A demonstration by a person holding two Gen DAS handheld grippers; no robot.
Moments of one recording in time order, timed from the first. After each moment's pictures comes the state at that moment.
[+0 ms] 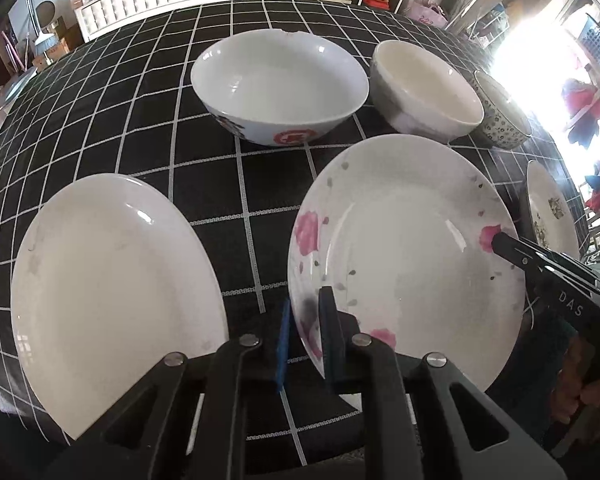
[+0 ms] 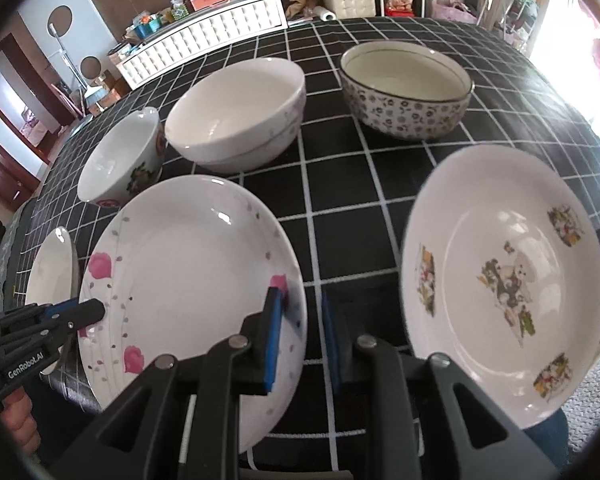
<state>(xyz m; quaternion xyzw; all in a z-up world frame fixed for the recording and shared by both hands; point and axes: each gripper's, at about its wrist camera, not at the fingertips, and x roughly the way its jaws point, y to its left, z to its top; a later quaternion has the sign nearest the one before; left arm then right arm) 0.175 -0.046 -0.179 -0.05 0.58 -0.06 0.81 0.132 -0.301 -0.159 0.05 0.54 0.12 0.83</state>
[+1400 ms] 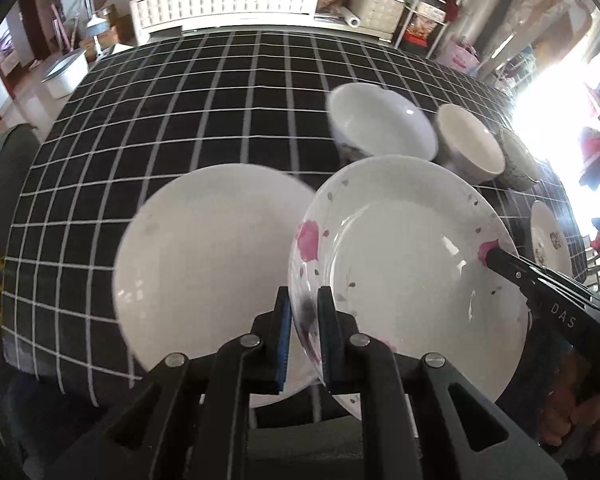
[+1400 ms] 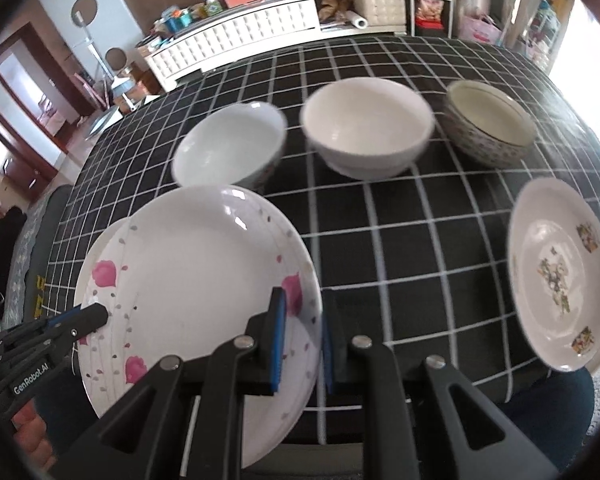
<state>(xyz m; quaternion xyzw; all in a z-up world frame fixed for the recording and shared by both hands) 0.121 0.051 -0.130 -0.09 0.55 0.00 0.83 0.121 -0.219 -0.120 0.04 0.53 0.15 0.83</state>
